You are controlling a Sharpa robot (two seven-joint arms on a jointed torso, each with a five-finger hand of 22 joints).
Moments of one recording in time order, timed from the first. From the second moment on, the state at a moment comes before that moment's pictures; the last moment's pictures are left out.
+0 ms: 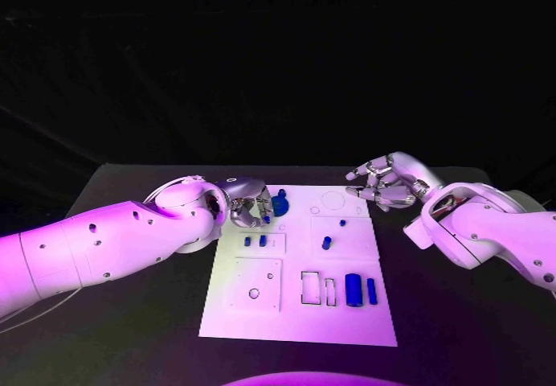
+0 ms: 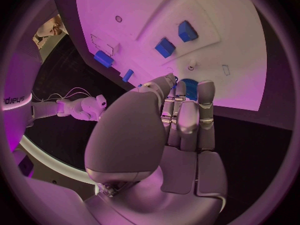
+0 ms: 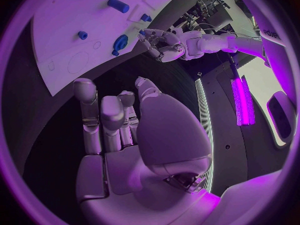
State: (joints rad) left arm 1.17 -0.77 0.00 1.49 -1.48 -0.12 -0.14; left_hand 1.53 -0.17 0.45 0.14 0.18 1.07 0.14 0.22 0.08 1.14 0.07 0.25 0.08 1.41 0.00 1.29 0.99 0.17 1.08 0.10 1.16 0.74; right arm 1.27 -0.96 -0.11 1.65 -0.93 -0.48 0.04; right_hand 1.40 -0.07 0.05 0.23 0.42 0.93 0.14 0.19 0.13 1.12 0.06 1.02 0.91 1.45 -0.02 1.08 0.99 0.13 1.23 0.09 0.84 1.05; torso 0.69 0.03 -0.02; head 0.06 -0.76
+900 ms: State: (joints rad) left arm 1.17 -0.77 0.00 1.45 -1.47 -0.08 -0.17; left_hand 1.52 -0.17 0.45 0.14 0.18 1.07 0.13 0.22 0.08 1.15 0.07 0.24 0.08 1.41 0.00 1.29 0.99 0.17 1.08 0.10 1.16 0.75; right arm 1.27 -0.95 -0.11 1.64 -0.93 -0.48 0.04; right_hand 1.40 -0.07 0.05 0.23 0.42 0.93 0.14 0.19 0.13 1.12 0.06 1.02 0.91 1.45 -0.02 1.08 0.99 0.13 1.23 0.09 0.84 1.04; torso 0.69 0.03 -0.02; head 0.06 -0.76
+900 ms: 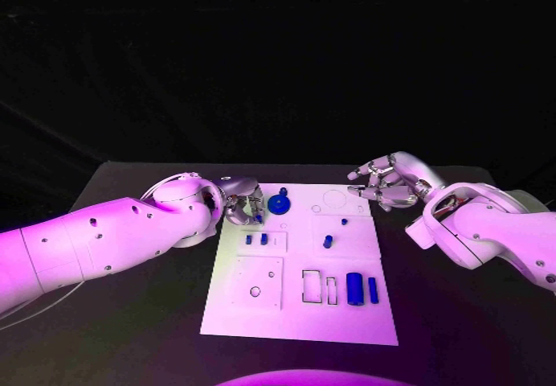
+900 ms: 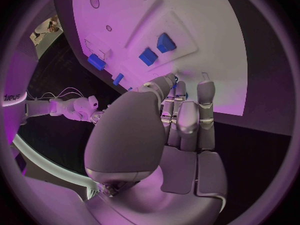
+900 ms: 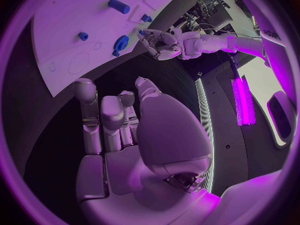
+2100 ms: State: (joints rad) left arm 1.17 -0.75 0.00 1.43 -1.47 -0.04 -0.19; left_hand 1.52 -0.17 0.45 0.14 0.18 1.09 0.13 0.21 0.08 1.18 0.06 0.24 0.09 1.41 0.00 1.29 0.98 0.17 1.08 0.10 1.17 0.75; right arm 1.26 -0.95 -0.11 1.64 -0.92 -0.48 0.04; right_hand 1.40 -0.07 0.05 0.23 0.42 0.93 0.14 0.19 0.12 1.12 0.06 1.02 0.91 1.45 -0.02 1.08 1.00 0.13 1.23 0.09 0.84 1.04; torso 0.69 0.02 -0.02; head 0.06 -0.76
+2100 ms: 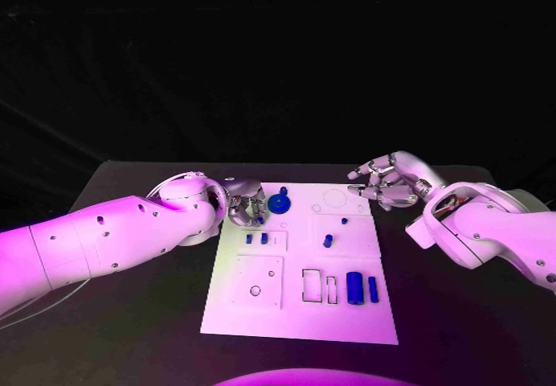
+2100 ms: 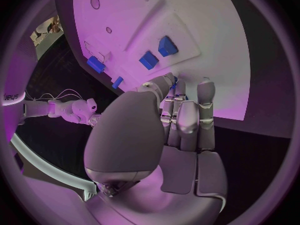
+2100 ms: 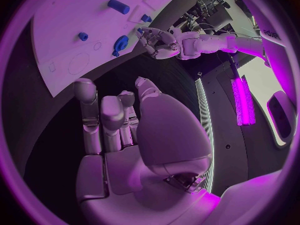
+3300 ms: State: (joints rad) left arm 1.17 -0.75 0.00 1.43 -1.47 -0.03 -0.20; left_hand 1.48 -0.21 0.45 0.14 0.18 1.04 0.16 0.13 0.07 1.13 0.10 0.17 0.08 1.40 0.01 1.29 0.95 0.17 1.07 0.11 1.17 0.73; right arm 1.26 -0.95 -0.11 1.64 -0.93 -0.49 0.04; right_hand 1.40 -0.07 0.06 0.24 0.42 0.93 0.14 0.19 0.12 1.02 0.06 0.88 0.76 1.45 -0.02 1.04 0.97 0.13 1.23 0.09 0.80 1.03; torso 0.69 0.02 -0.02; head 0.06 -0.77
